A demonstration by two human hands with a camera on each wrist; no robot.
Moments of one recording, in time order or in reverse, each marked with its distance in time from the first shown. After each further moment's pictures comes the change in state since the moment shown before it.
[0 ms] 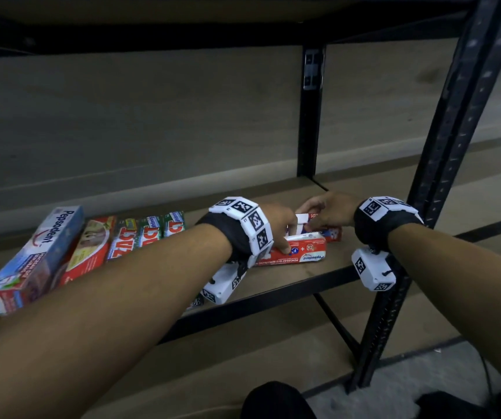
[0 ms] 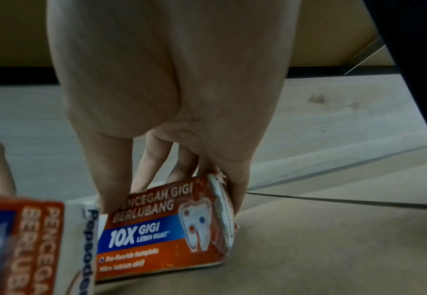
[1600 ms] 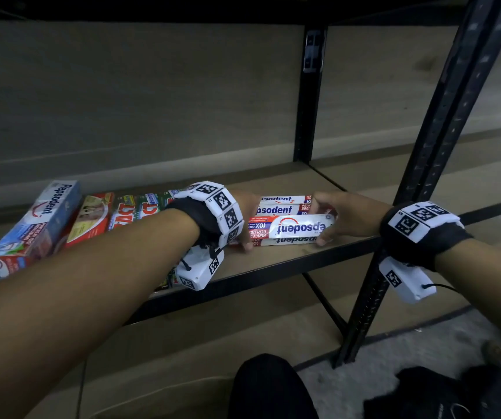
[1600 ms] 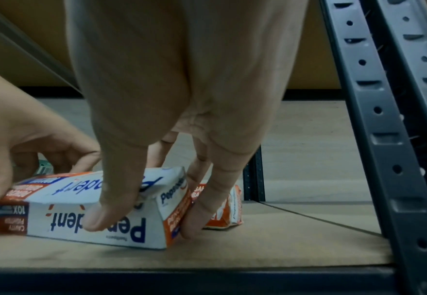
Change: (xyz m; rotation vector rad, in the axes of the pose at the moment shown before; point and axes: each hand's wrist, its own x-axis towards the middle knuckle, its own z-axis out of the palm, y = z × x) left_hand -0.038 -0.029 0.011 -0.068 -0.078 -0.192; right_hand -0.070 0.002 0.019 -0.170 0.036 -0.180
